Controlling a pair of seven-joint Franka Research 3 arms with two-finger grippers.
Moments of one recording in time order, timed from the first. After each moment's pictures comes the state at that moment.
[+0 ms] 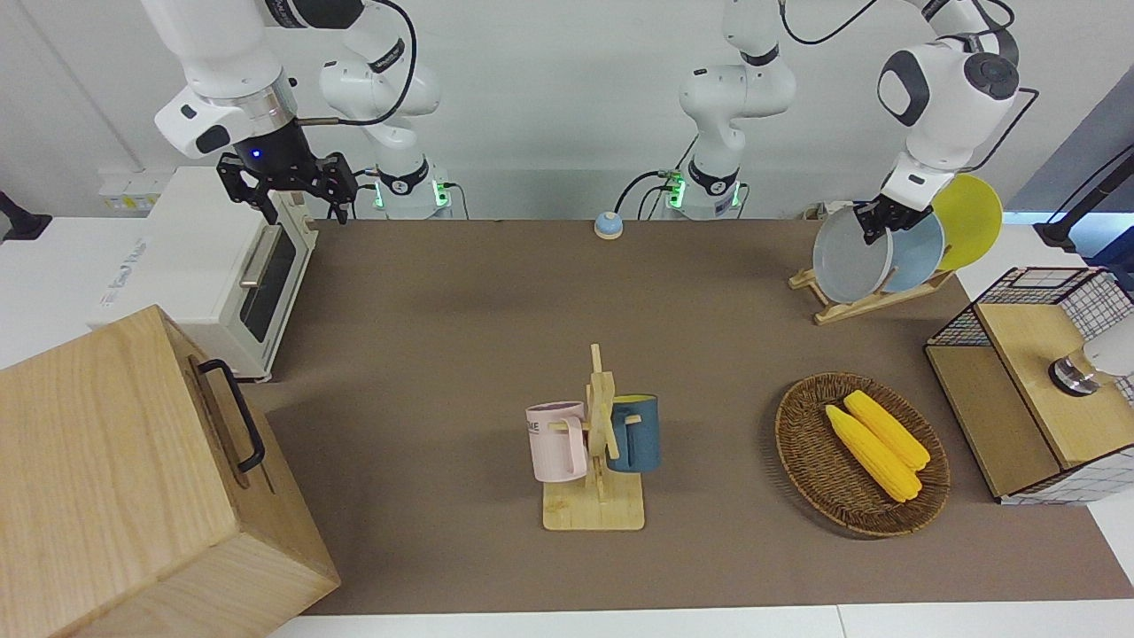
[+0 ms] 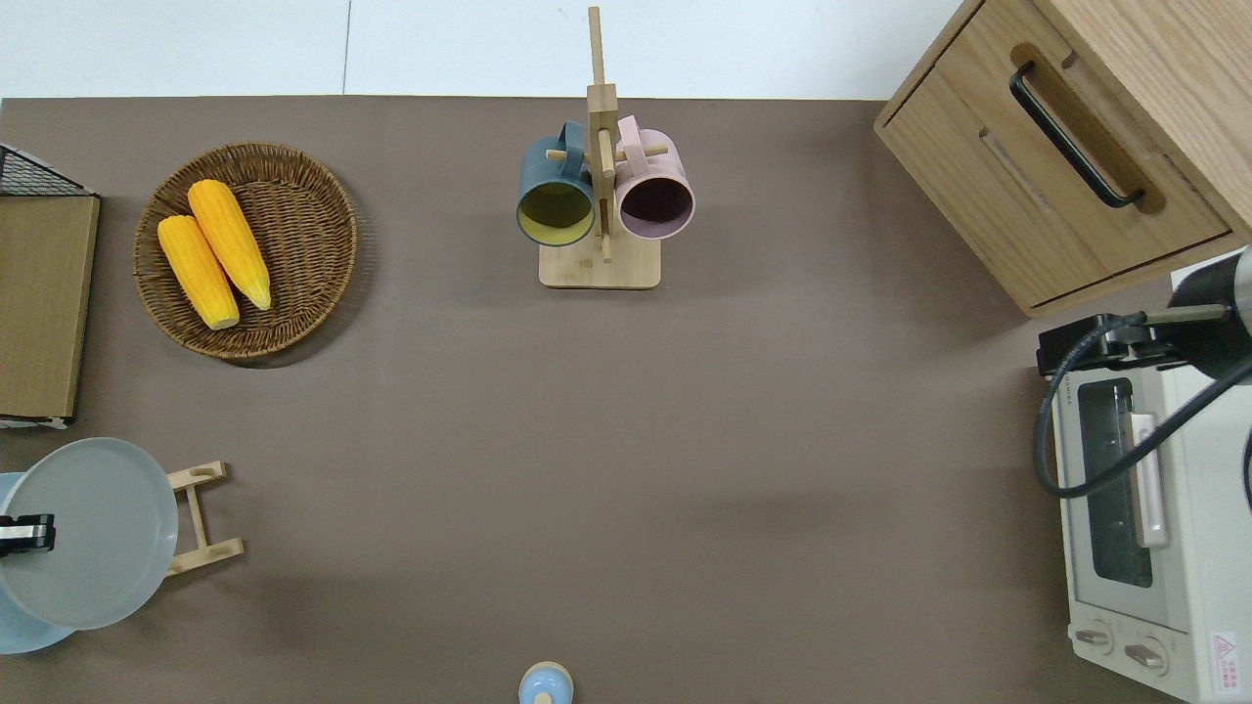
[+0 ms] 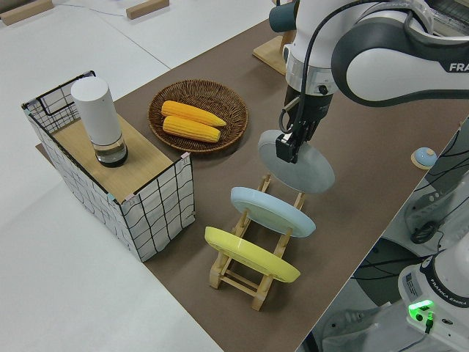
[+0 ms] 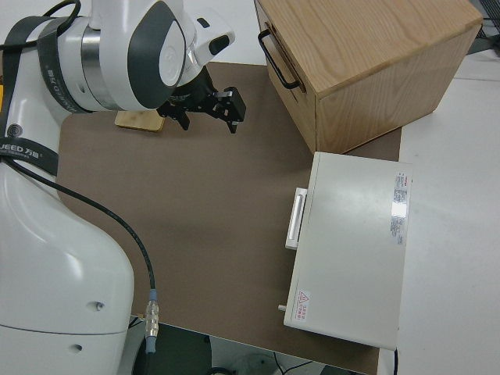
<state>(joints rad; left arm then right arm) 0.02 -0.30 0.23 -2.17 0.19 1.78 0.15 -0.10 0.03 0.15 -1.48 -0.03 1.46 0.05</state>
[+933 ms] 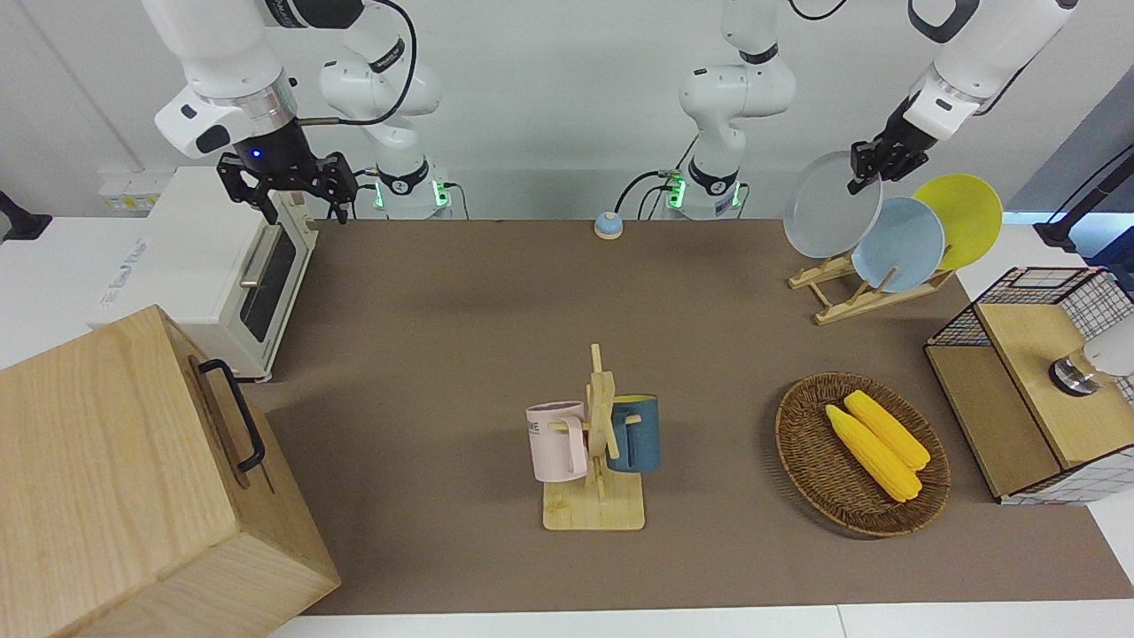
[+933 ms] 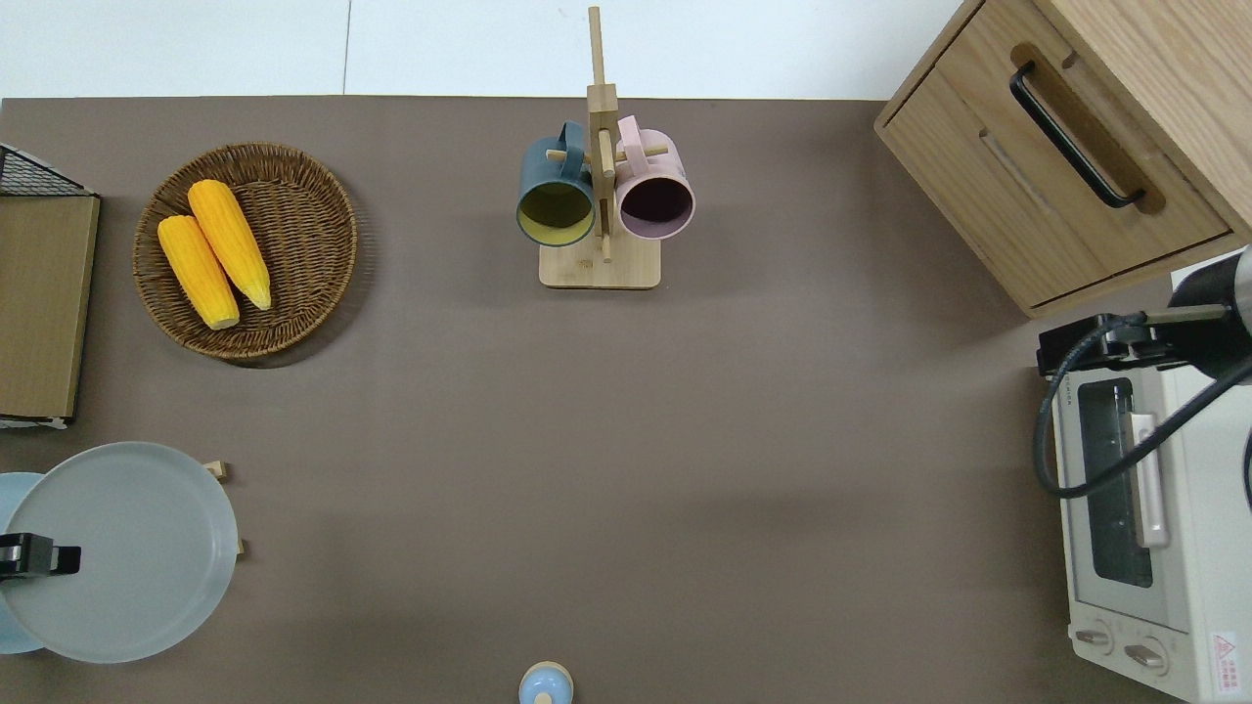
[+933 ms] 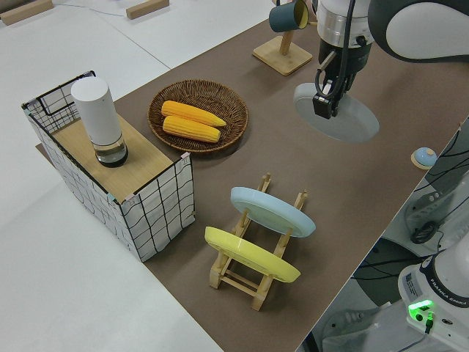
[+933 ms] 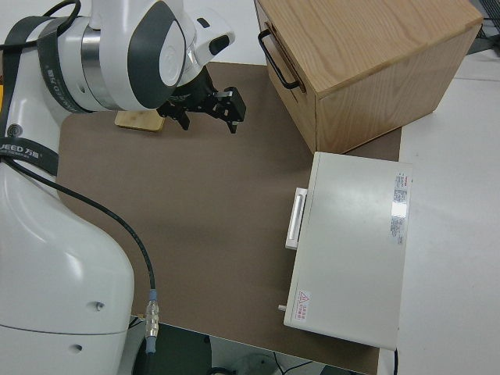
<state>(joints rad) 0.02 -0.34 0.21 -2.02 -0.11 1.53 0.13 -0.10 0.03 0.15 -1.48 -0.03 1.46 0.05</state>
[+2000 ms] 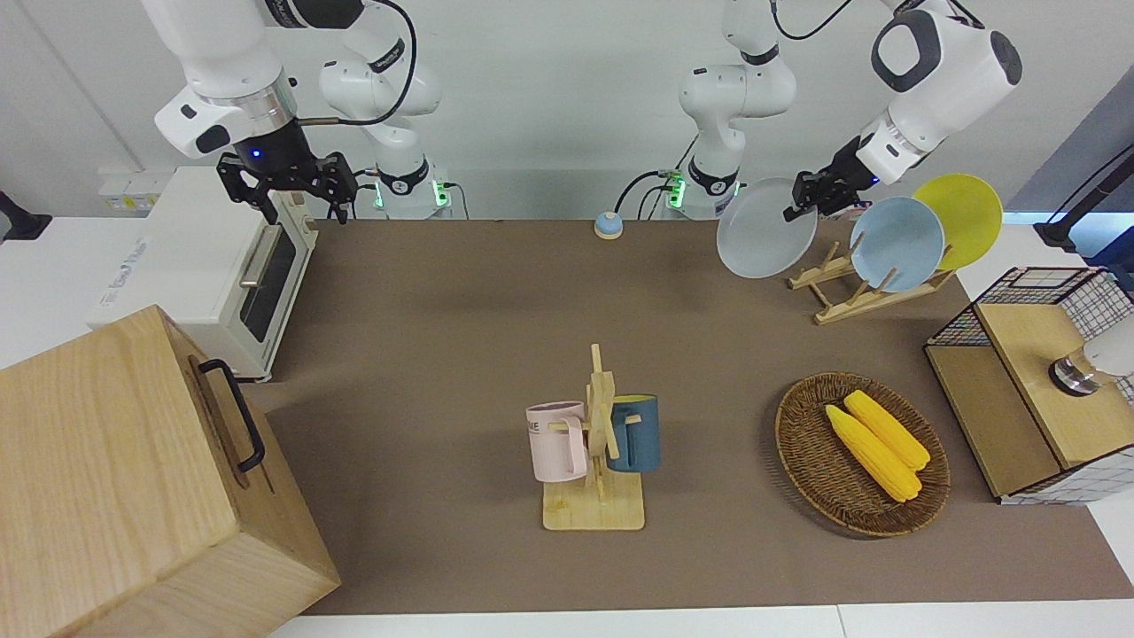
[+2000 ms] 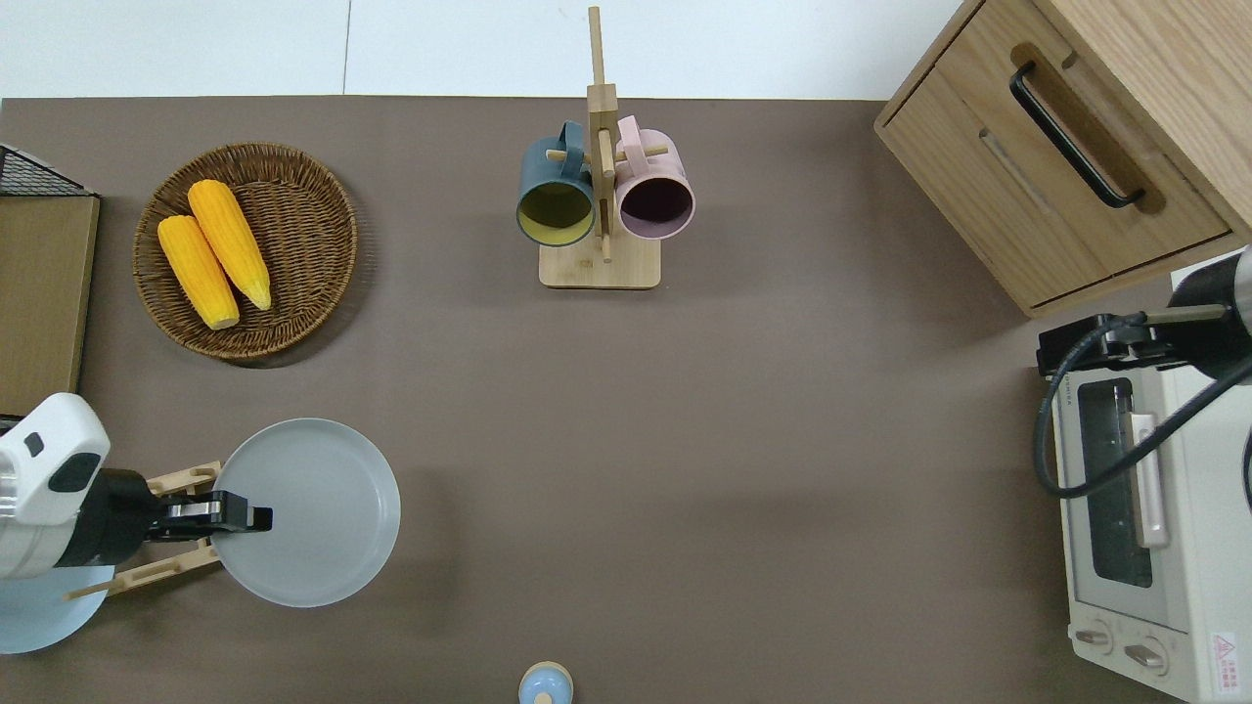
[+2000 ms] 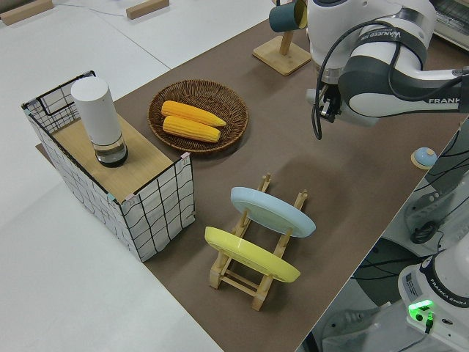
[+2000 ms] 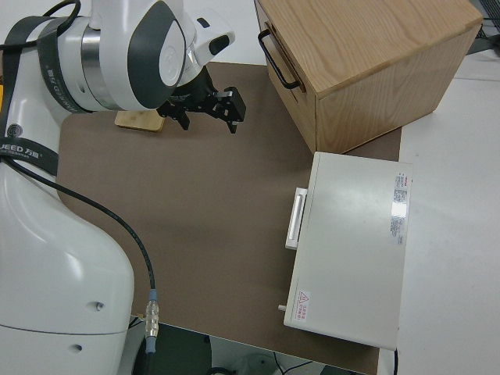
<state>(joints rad) -0.04 -0.30 0.16 -2.27 -0.40 1.80 0.13 -0.10 0.03 0.15 -1.48 -0.03 1.46 0.05</state>
